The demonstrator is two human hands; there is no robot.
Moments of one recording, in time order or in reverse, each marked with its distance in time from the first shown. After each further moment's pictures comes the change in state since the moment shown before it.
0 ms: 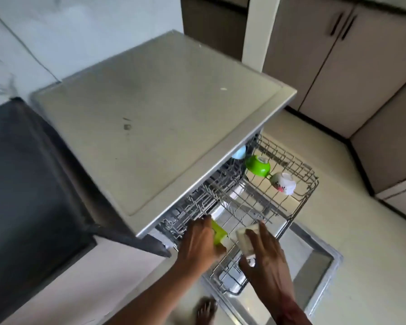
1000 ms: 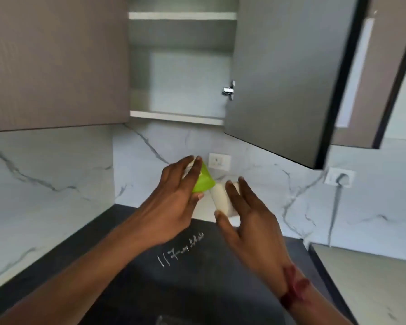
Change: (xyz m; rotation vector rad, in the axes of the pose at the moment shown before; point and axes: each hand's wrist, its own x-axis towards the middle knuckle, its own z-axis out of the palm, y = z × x) left_hand -0.653 -0.191 -0.506 0.413 1.147 -0.263; right_hand -0.250 -0.679 -0.232 0.335 0.354 -1.248
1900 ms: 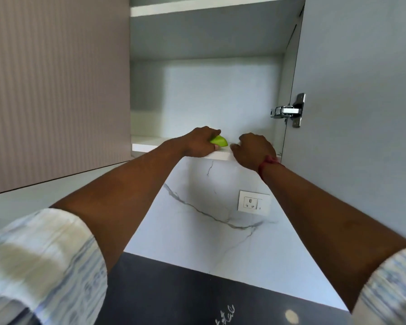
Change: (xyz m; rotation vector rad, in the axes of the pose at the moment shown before) left_hand 0.340 -0.273 0.083 0.032 -0.375 -0.236; right_hand 0.419 0.082 0.187 -0.135 -0.149 0.170
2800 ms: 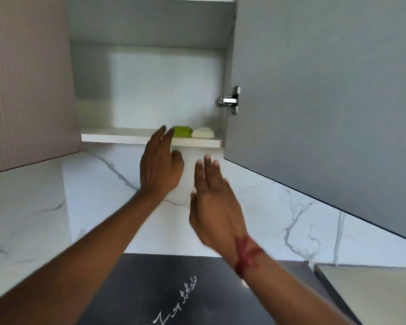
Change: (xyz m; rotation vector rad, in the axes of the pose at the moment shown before) left_hand -0.104 0.049 0.075 -0.301 0.698 0.042; right_hand -0.220 -0.028 -0.011 -0.056 0.126 -0.144
